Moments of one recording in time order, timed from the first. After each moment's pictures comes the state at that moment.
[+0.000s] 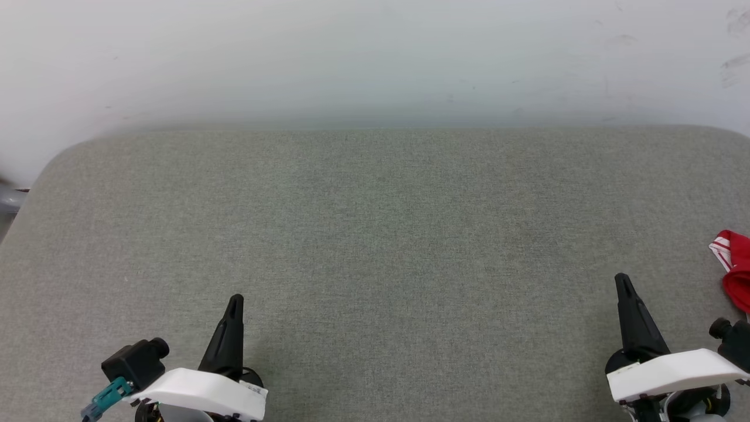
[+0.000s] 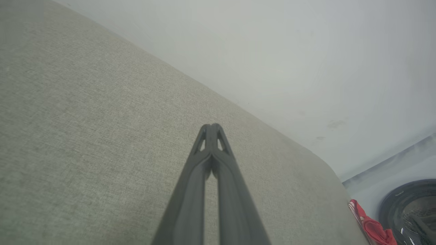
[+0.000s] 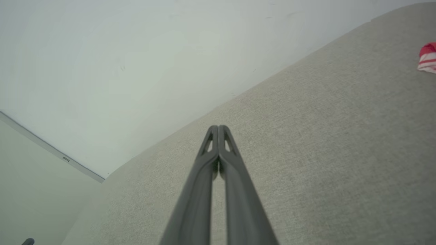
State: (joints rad) left arm -0.01 0.07 -0.05 0.15 -0.68 -0.11 -0.15; right arm -0.04 -0.09 -0.03 0.18 0.70 0.13 -0.13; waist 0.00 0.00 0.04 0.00
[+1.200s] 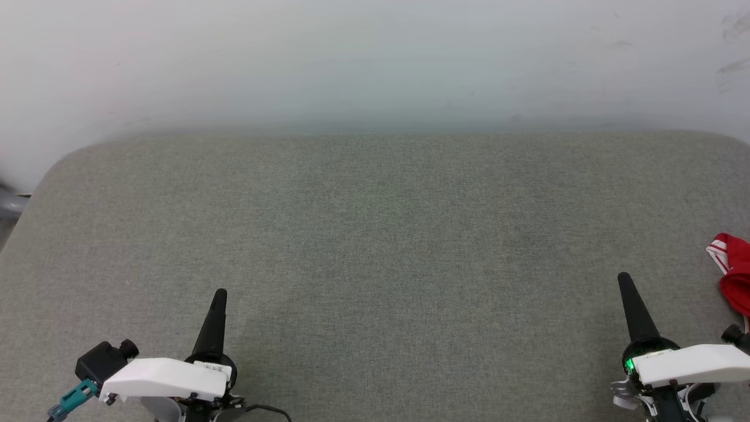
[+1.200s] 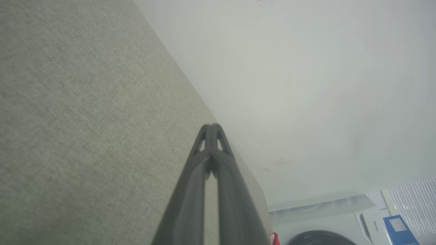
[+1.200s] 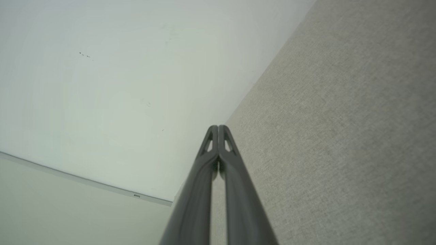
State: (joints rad) left arm -0.05 0.08 0.01 0.19 -1.15 -0.12 -0.04; right arm -0.06 -0.08 -0.06 0.21 1.14 0.13 -0.02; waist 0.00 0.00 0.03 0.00
